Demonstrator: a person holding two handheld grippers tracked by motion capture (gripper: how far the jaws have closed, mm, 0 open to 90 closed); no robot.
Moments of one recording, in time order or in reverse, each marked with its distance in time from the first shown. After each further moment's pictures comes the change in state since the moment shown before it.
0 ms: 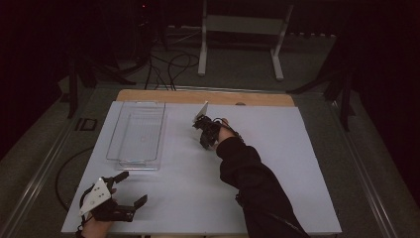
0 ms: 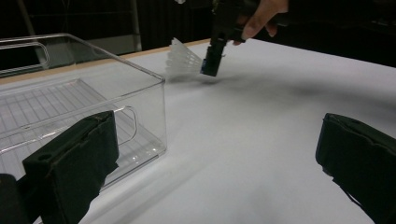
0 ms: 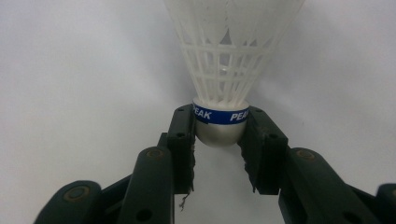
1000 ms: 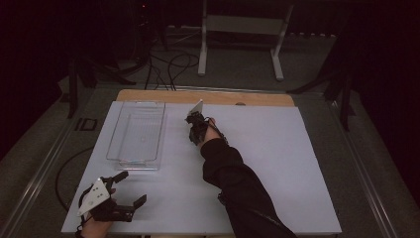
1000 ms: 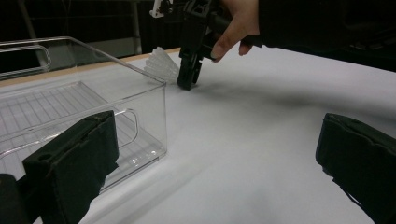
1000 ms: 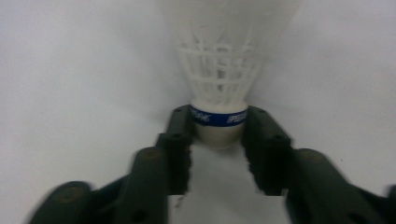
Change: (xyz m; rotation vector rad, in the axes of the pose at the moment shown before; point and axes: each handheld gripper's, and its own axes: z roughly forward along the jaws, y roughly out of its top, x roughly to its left) left arm 0.000 0.000 -0.002 -0.014 -0.001 -0.004; right arm 0.013 0.036 0.023 -0.035 -0.046 0.329
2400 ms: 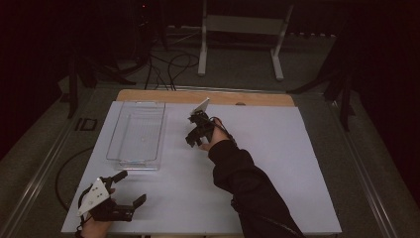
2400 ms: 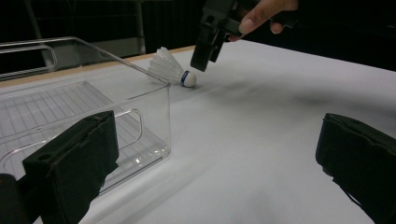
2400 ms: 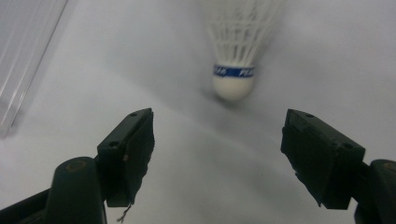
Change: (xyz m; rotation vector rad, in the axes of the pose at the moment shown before) left arm 0.000 0.001 -0.001 0.002 0.016 0.000; right arm -0.004 -0.023 -0.040 -0.067 0.090 -0.023
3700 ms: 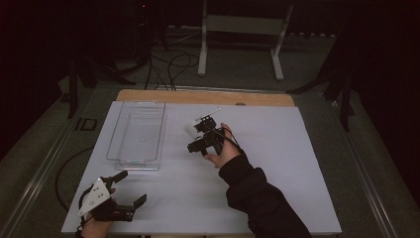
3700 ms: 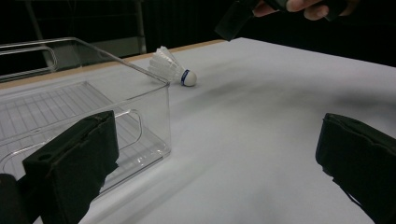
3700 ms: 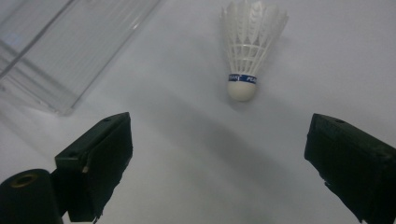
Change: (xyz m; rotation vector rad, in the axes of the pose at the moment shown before) left arm -0.001 0.001 0.001 0.006 0.003 0.011; right arm 0.010 -0.053 -0.046 -0.290 0.025 -0.095
